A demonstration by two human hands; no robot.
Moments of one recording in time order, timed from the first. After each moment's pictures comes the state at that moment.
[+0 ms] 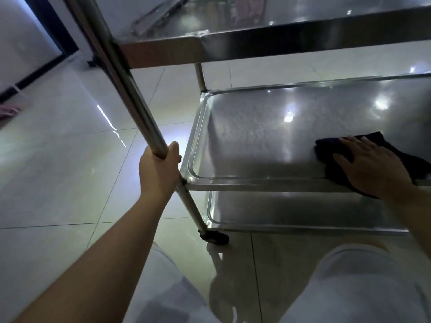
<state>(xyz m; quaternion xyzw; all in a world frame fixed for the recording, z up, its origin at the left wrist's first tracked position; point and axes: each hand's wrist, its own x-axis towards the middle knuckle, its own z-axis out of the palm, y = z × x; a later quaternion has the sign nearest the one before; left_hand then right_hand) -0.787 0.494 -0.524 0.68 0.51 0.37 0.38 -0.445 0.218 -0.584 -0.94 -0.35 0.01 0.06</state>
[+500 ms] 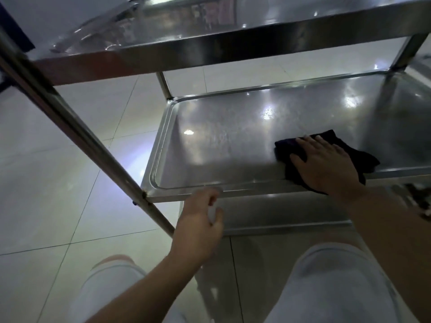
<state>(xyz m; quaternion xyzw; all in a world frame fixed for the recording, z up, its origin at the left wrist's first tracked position) -0.742 0.359 -0.588 0.87 0.31 0.21 0.31 -0.445 0.217 -0.589 -0.94 -0.34 -0.01 0.09</state>
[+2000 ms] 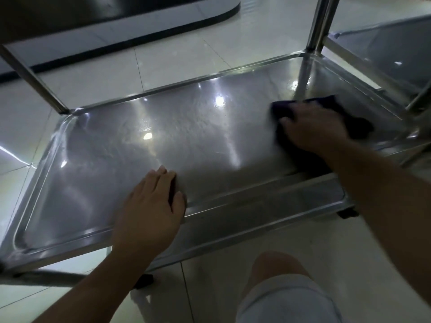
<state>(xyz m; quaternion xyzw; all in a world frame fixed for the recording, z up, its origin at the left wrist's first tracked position) -0.584 0.353 -0.597 0.97 0.24 0.06 0.07 -0.278 0.129 -0.574 -0.97 -0.21 0.01 0.10</state>
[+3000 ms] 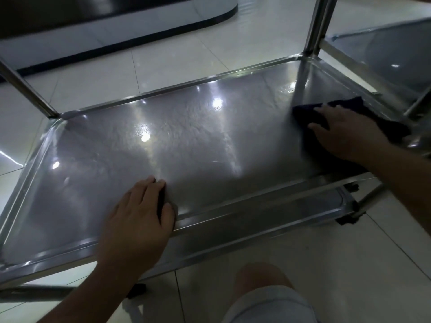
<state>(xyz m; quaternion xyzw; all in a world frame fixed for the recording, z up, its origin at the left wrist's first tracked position) -0.580 0.351 -0.600 0.96 0.25 0.06 0.08 -0.235 0.063 -0.582 -0.97 -0.22 0.02 0.09</state>
